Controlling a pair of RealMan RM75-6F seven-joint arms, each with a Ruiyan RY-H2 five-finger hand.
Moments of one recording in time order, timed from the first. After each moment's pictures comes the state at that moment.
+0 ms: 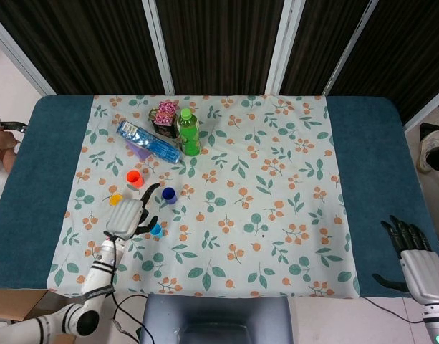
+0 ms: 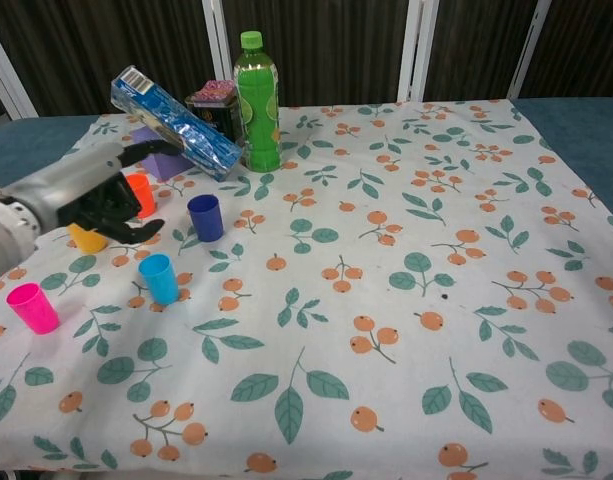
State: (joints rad) left arm -0.55 -1.64 -0.28 -1.48 1.19 1.07 0.26; right arm 0.02 -1.00 -0.02 -1.72 -1.53 1.43 -0.03
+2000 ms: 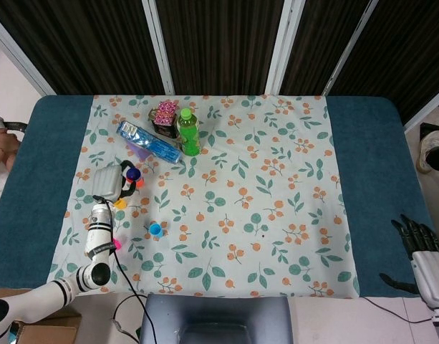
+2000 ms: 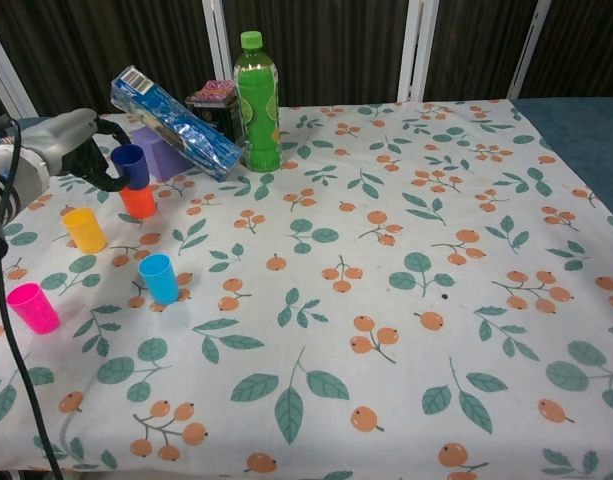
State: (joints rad) left arm -0.74 -1.72 -0.40 -1.10 0.86 1.00 0.34; right arm -0.01 -0.98 -0.02 -1.72 -1.55 1.48 0.04
